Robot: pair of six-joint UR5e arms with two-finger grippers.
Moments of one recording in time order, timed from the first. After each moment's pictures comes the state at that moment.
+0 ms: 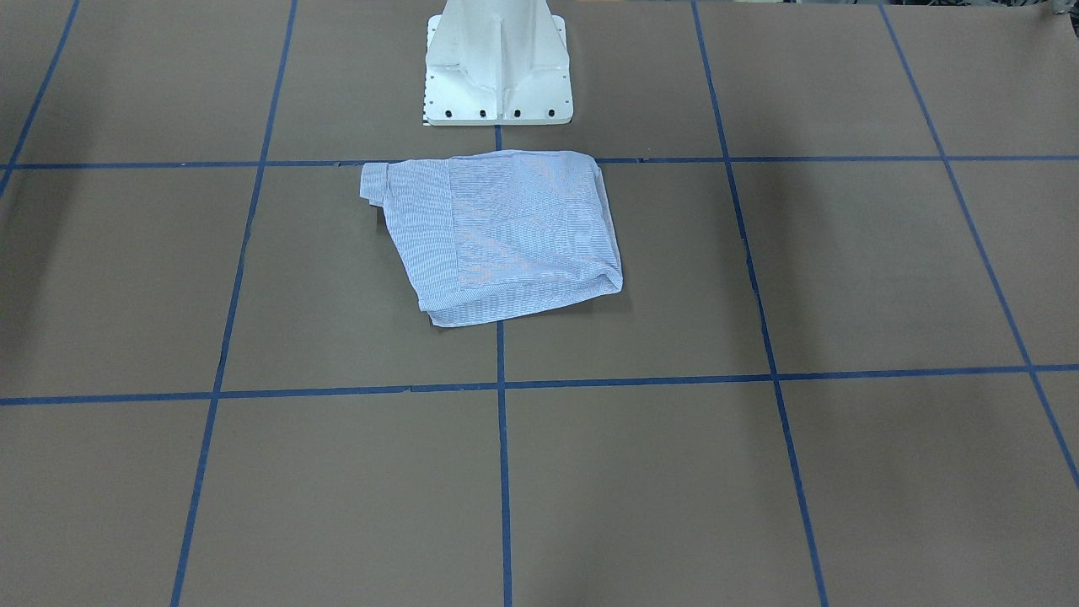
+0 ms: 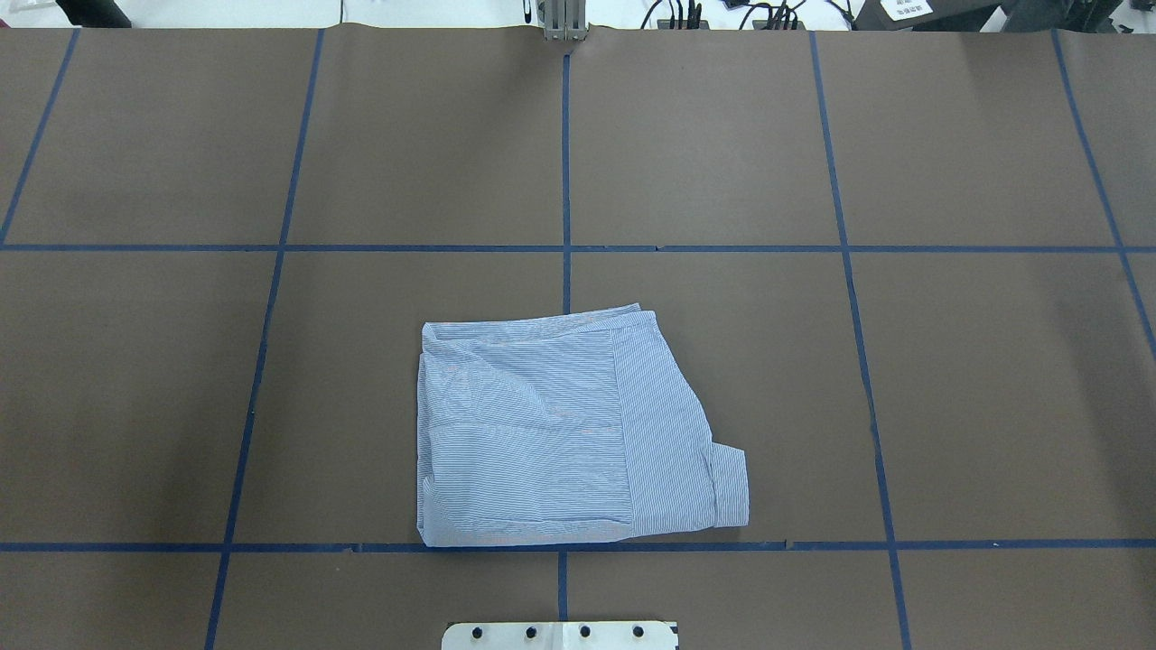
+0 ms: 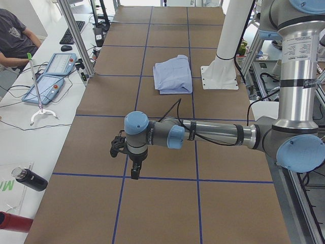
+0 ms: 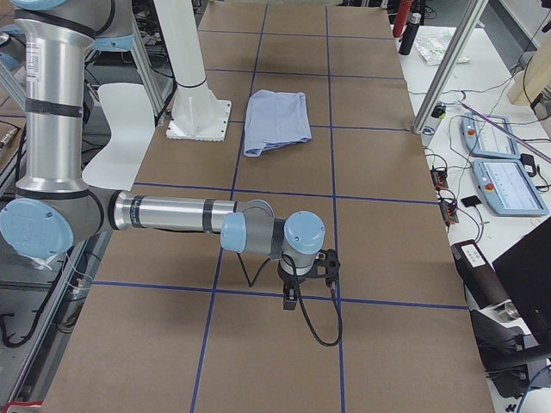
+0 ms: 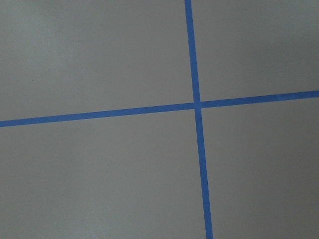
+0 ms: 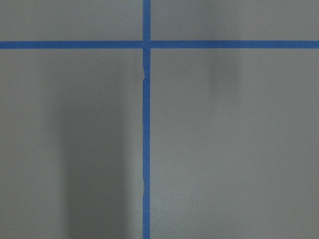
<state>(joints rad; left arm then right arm) -1.52 -1.53 -1.68 -1.65 -2.25 -0.04 1.56 -1.68 1.66 -1.64 2.35 -0.04</state>
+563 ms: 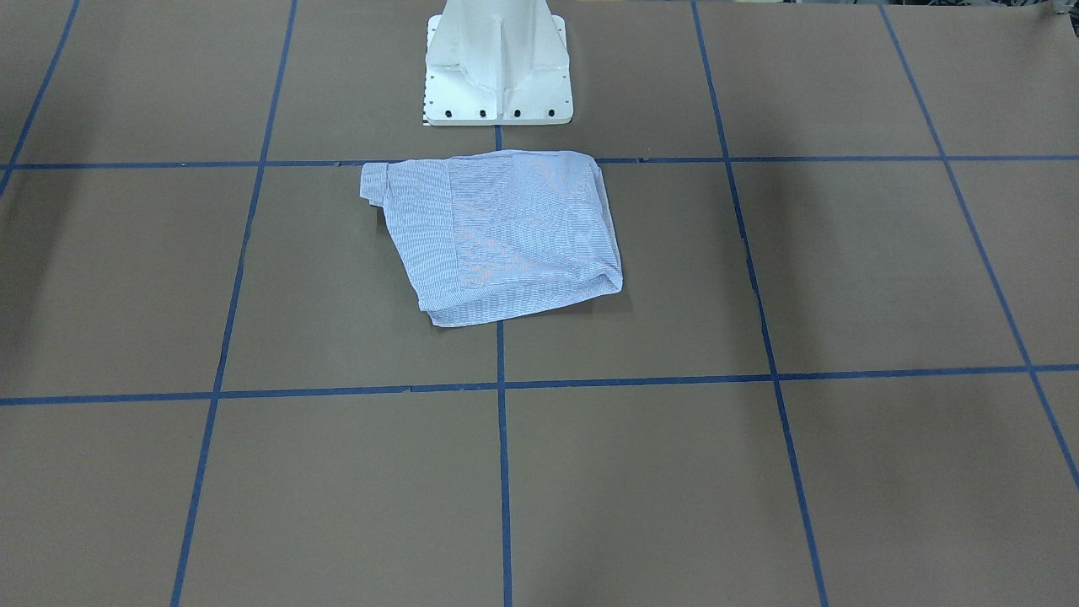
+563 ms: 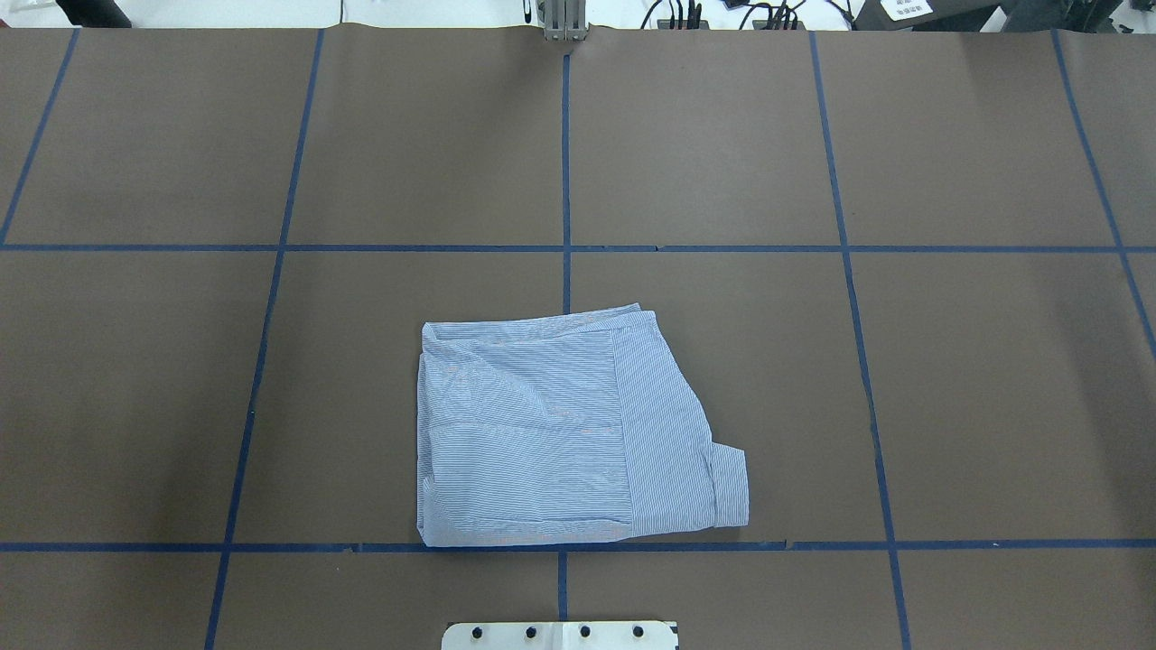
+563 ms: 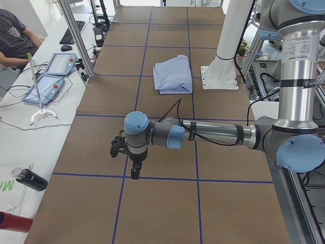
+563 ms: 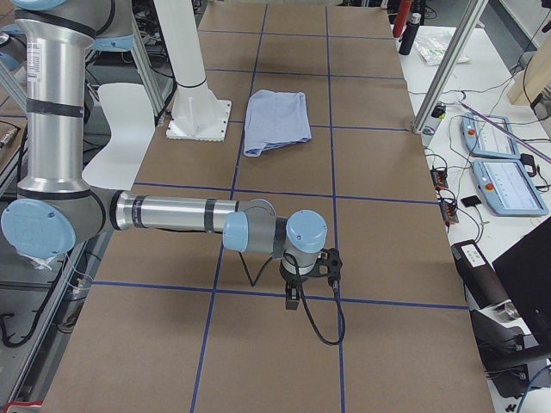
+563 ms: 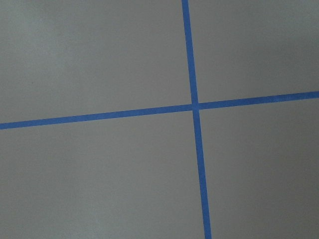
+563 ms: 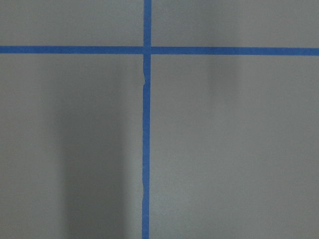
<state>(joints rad) -1.52 -1.53 -1.68 -1.65 -2.25 -0.04 1.56 -1.66 1.66 -1.63 2.34 -0.05</state>
